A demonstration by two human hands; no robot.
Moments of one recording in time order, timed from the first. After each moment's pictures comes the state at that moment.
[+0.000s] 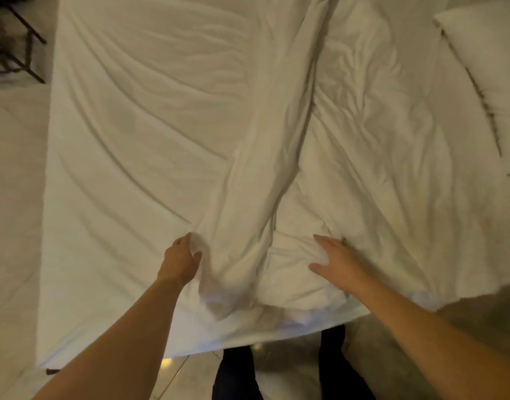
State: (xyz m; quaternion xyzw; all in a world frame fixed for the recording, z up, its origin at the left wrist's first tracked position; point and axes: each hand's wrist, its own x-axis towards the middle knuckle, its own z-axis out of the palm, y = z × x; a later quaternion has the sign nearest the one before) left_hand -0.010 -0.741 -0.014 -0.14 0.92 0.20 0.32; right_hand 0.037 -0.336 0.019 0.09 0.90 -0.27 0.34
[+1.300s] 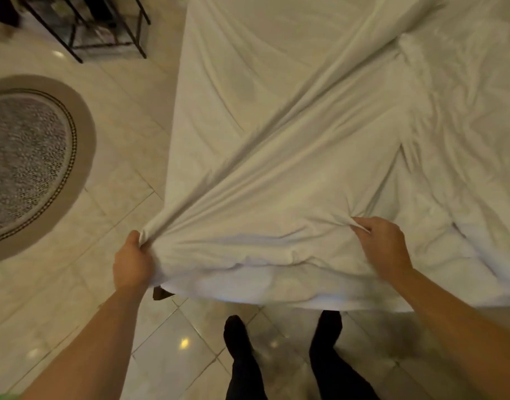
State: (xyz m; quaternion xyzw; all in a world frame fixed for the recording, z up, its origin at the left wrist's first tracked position) left_hand 0.164 -1.112 0.060 -0.36 0.91 0.21 0.07; right_hand 0.089 -0.604 0.075 0.07 0.94 -0.32 0.10
